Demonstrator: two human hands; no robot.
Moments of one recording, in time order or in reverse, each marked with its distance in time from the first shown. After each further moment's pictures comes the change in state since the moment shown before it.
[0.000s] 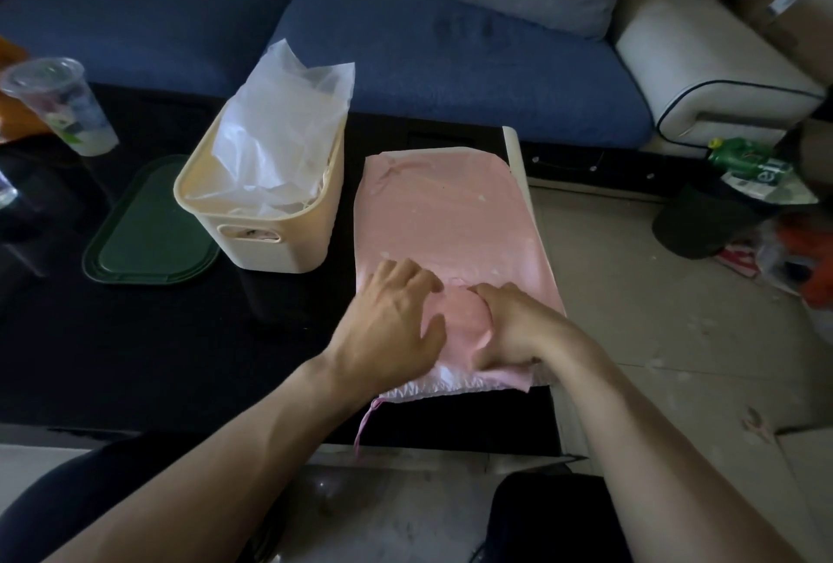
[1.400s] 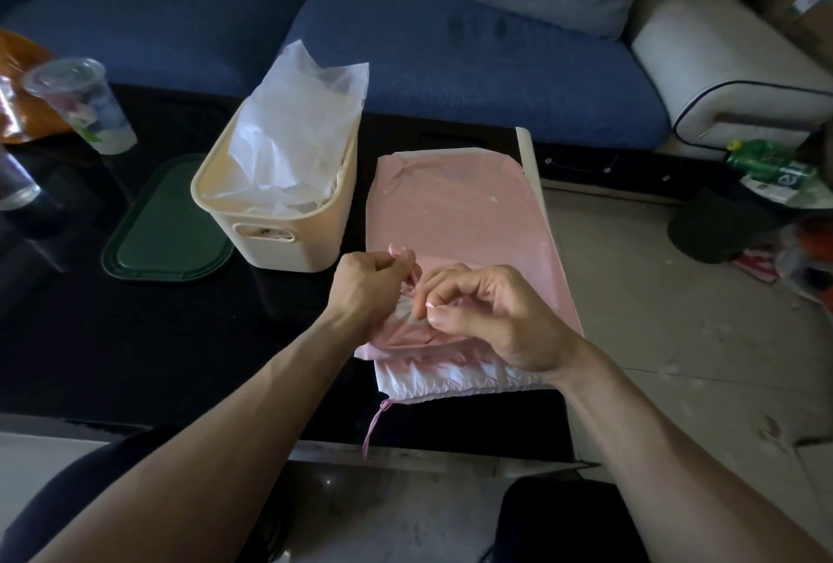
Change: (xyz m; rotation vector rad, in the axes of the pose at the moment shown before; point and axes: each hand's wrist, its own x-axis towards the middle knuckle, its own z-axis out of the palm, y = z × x) left_hand 0.030 -0.025 -0.007 -0.826 0.125 -0.816; right_hand -0.031 -0.037 -0.002 0.852 0.046 -0.729
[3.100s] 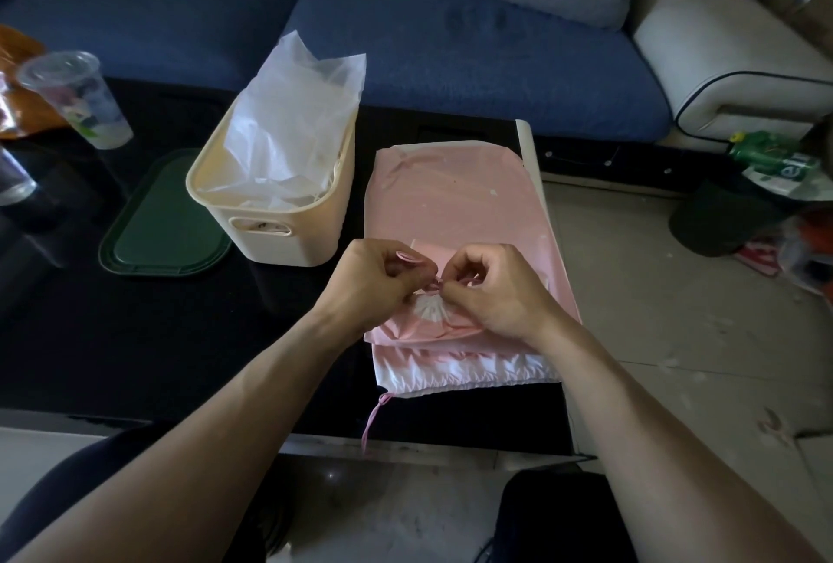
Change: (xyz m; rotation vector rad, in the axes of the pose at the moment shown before) left_hand -0.017 0.013 -0.008 0.068 -0.223 0.173; right_hand 0.021 0.029 -0.015 -0.383 0.285 0.128
